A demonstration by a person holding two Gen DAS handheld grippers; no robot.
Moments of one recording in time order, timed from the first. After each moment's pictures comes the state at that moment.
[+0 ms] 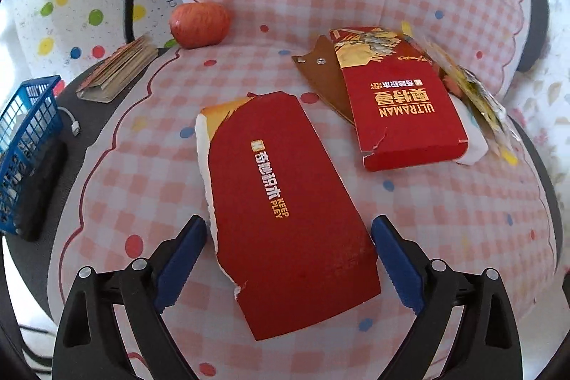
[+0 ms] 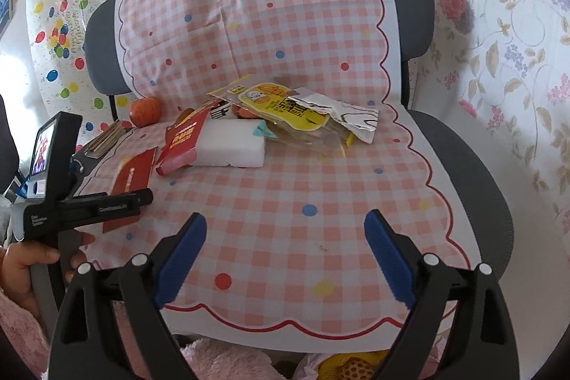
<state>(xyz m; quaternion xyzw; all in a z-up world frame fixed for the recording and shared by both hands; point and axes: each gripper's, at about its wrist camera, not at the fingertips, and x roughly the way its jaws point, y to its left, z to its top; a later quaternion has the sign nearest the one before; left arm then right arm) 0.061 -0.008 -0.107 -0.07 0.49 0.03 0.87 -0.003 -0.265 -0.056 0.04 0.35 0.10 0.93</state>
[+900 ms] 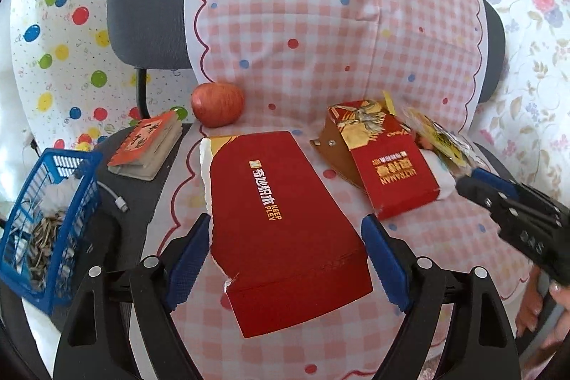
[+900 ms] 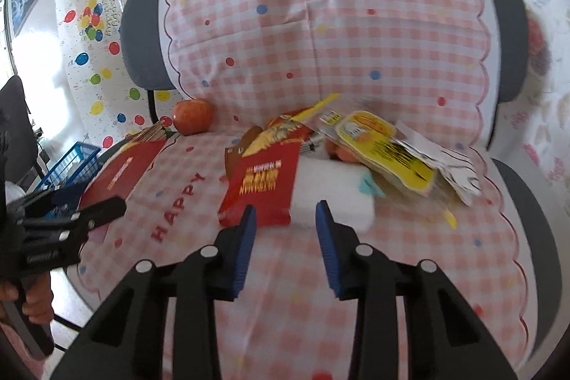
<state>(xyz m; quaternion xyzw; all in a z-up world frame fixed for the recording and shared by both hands) 0.046 0.050 -0.049 -0.04 0.39 -0.02 0.92 0.078 -0.169 -0.041 0.02 0.34 0.18 0.92</state>
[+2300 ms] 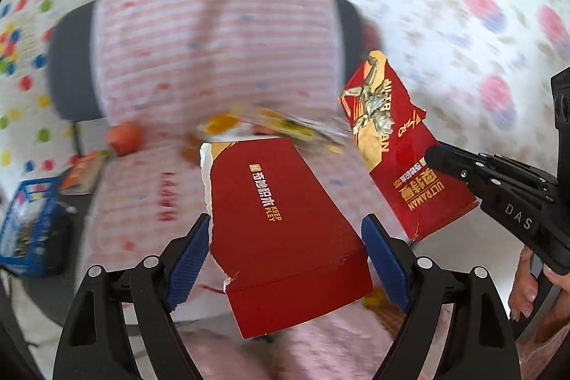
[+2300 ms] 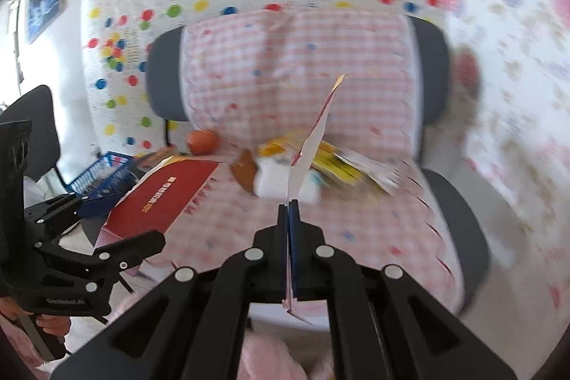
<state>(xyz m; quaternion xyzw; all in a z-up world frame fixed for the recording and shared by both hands) -0.096 -0.068 0.001 0.01 0.33 -0.20 0.92 -0.091 -0.233 0.020 0.01 0.27 0.12 0.96</state>
